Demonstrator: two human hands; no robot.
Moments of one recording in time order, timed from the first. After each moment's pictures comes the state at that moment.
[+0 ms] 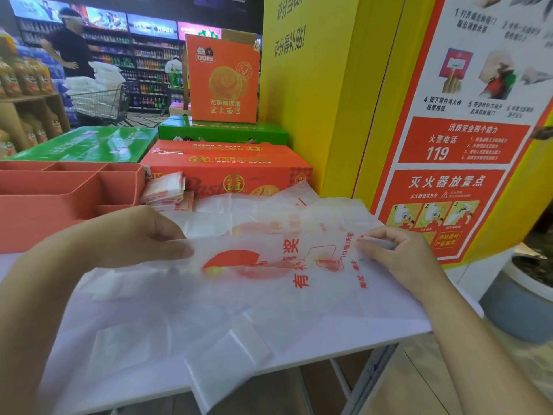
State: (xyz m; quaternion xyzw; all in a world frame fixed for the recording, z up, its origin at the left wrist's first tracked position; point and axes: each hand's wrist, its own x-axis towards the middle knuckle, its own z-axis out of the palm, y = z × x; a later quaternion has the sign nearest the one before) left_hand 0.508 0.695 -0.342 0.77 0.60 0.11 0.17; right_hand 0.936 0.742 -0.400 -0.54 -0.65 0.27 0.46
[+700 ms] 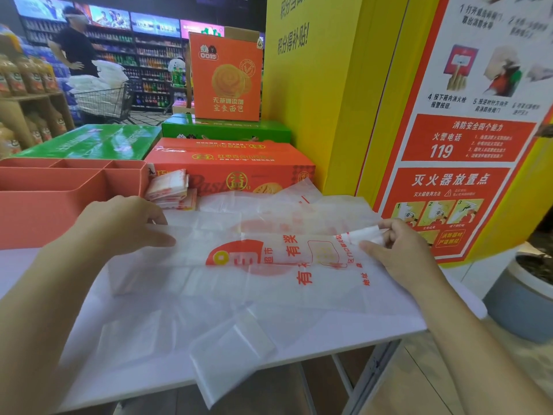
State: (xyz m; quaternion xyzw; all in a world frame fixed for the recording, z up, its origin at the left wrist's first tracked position) left_hand 0.486 0.725 -0.359 0.66 0.75 0.07 -0.05; right_hand 0.939 0.764 -0.418 -0.62 -0.65 0.16 0.41
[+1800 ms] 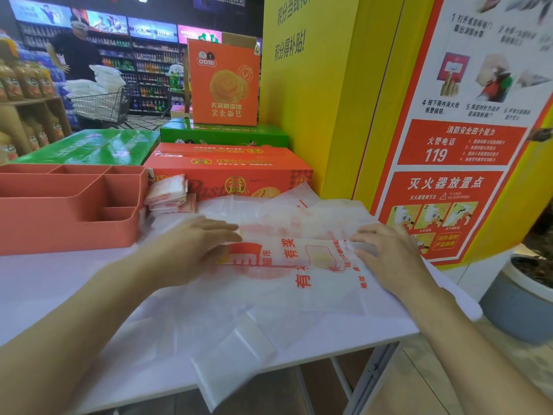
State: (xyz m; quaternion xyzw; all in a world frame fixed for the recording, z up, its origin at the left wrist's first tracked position) left_hand 0.542 0.731 -0.396 0.87 0.46 0.17 -0.09; right_hand 0.929 0.758 -0.414 -0.60 -0.75 -0.04 0.27
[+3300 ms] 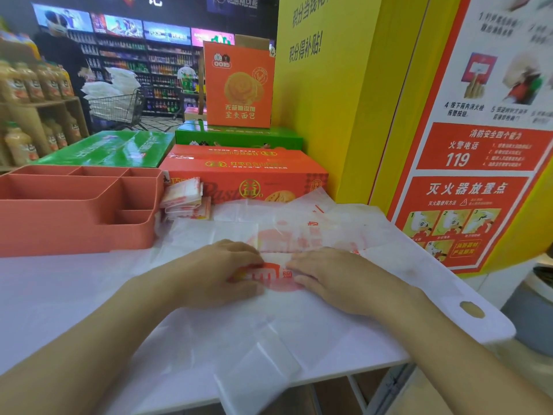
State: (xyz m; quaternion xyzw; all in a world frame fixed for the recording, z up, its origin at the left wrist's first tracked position) left_hand 0.565 0.713 -0.397 0.86 0.50 0.11 0.06; right_hand 0.820 0.724 -0.376 -0.43 -0.90 0.02 0.00
